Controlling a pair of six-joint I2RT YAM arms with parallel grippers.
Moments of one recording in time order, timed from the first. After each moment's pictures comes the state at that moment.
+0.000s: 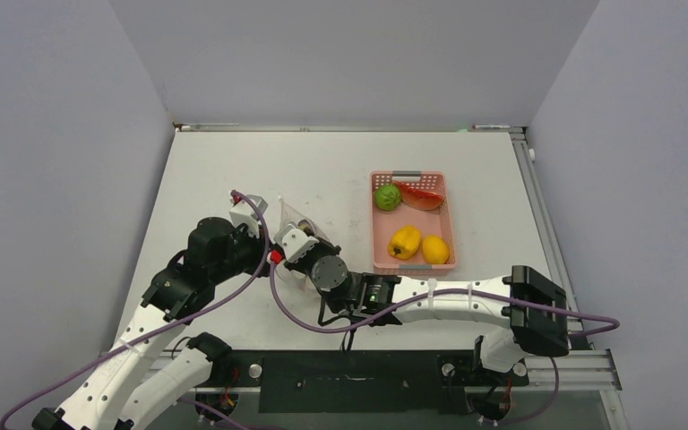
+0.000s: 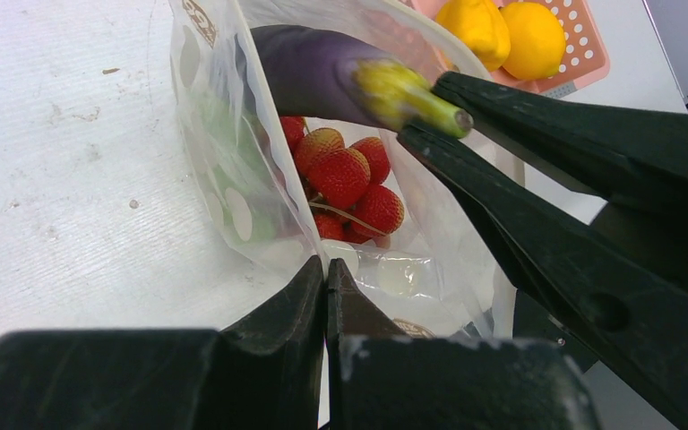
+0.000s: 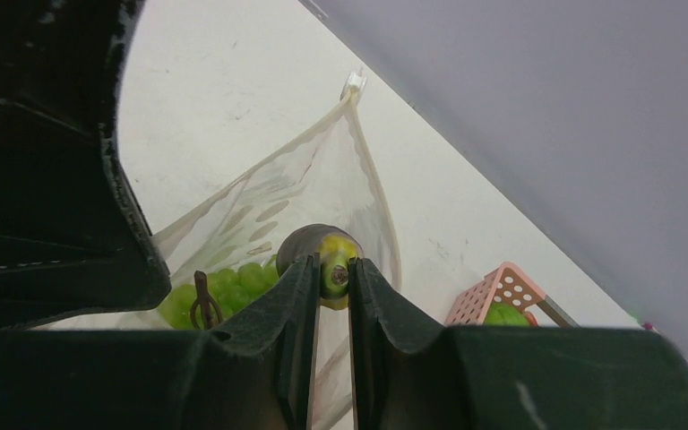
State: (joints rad) left arm -0.52 0.72 0.80 -0.60 0.15 -0.36; right arm 1.33 1.55 1.06 0.34 0.76 -0.36
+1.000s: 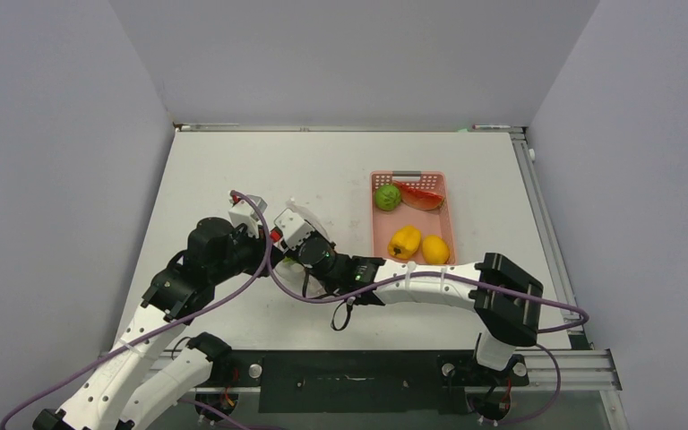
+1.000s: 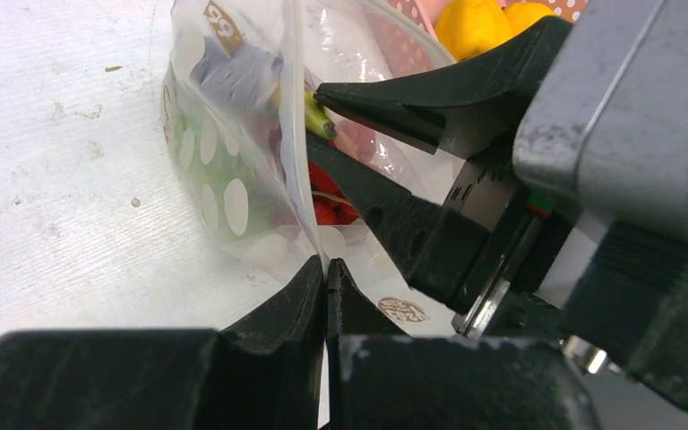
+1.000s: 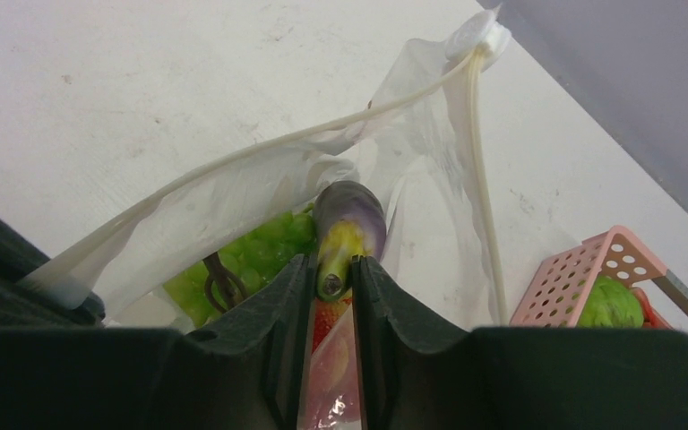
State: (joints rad) left arm -0.51 0.72 0.79 -0.60 0.16 -0.36; right arm 1.21 1.69 1.13 0.18 0.58 -0.13
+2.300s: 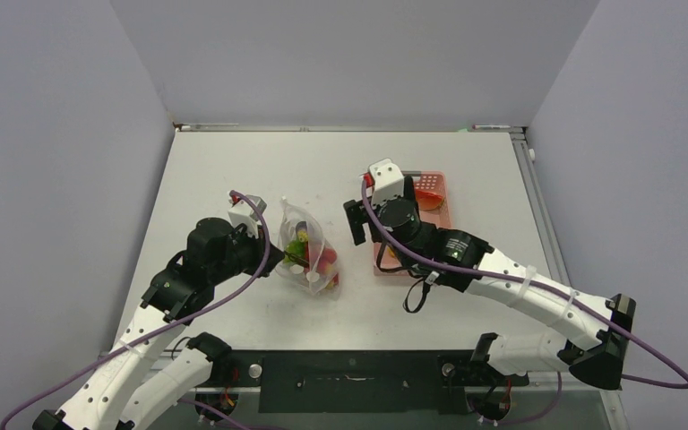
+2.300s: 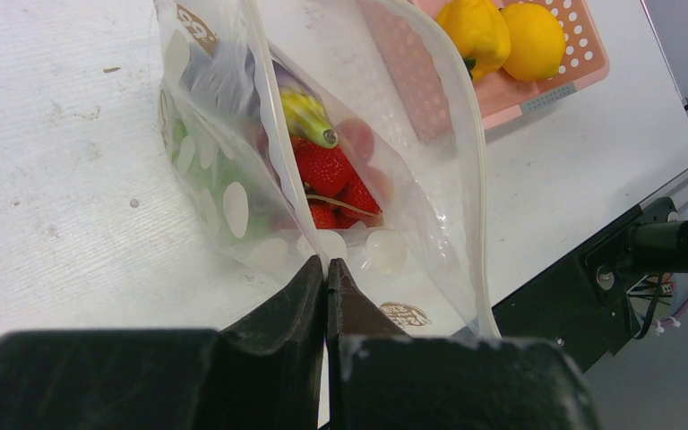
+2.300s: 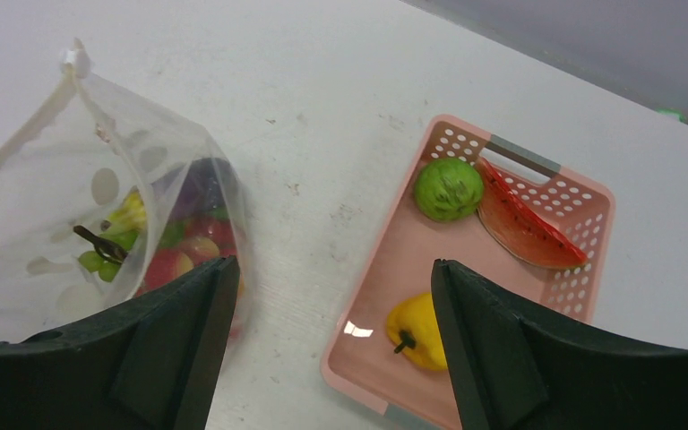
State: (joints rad) left arm -0.51 0.71 0.79 -0.60 0.16 -0.36; right arm 1.04 1.21 1.20 -0.42 0.59 0.15
